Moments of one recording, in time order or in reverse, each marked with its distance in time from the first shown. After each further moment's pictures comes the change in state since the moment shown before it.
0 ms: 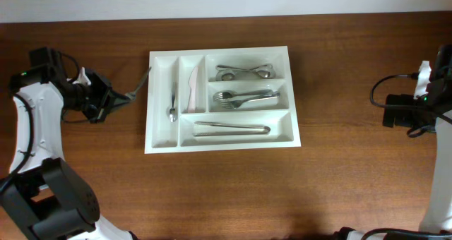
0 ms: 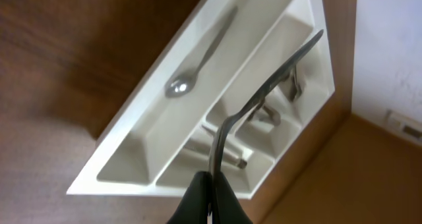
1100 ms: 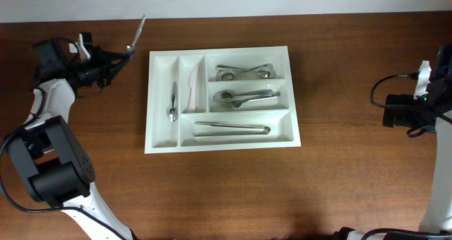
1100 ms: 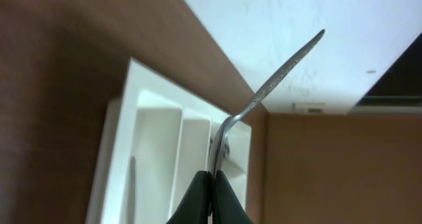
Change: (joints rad) left arm 0.019 0.298 0.002 0.832 0.393 -0.060; right arm 0.000 0.000 0.000 0.000 0.000 0.000
